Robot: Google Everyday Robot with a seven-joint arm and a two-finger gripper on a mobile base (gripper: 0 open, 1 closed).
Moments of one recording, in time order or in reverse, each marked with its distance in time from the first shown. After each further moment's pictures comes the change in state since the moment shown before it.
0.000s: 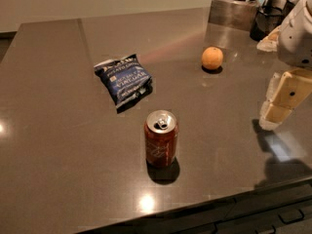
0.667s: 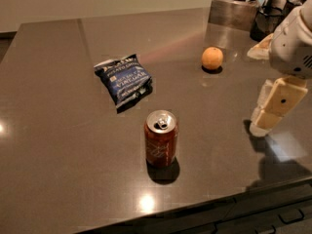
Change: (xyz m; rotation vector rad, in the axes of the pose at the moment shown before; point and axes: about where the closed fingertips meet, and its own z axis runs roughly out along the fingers) arm -0.012 0.012 0.013 -0.043 -0.075 -0.005
